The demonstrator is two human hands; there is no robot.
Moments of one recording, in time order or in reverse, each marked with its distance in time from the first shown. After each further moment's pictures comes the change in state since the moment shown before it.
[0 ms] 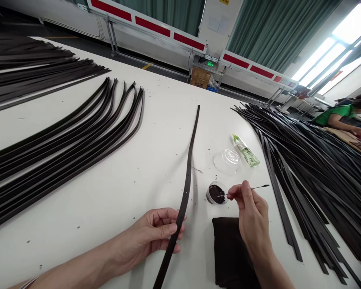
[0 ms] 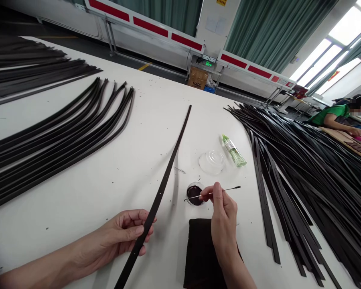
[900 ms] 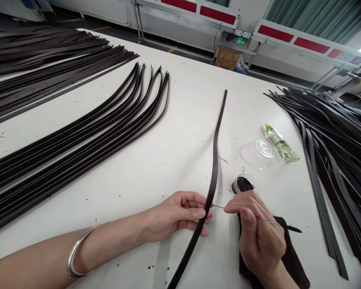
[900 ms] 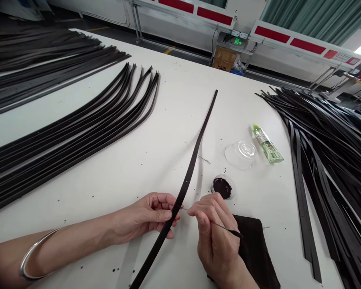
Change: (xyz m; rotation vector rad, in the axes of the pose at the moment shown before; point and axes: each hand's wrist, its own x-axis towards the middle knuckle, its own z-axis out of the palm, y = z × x) left_hand 0.003 -0.002 0.002 -0.042 -0.089 0.001; right_hand -0.041 -0.001 0.032 -0.213 -0.363 -0.796
